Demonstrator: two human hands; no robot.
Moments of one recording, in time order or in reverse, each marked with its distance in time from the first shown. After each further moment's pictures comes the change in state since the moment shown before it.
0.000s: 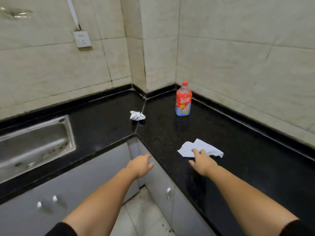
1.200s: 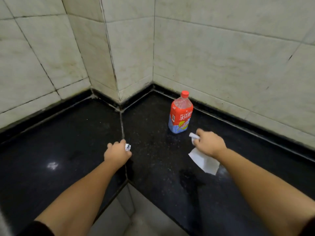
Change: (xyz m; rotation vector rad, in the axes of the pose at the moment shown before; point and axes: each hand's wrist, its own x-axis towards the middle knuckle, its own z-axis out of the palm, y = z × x) left_hand 0.284 -0.081 -0.146 0.043 0.149 0.029; right_hand 0.203 -0.060 -0.118 0.009 0.335 0.205
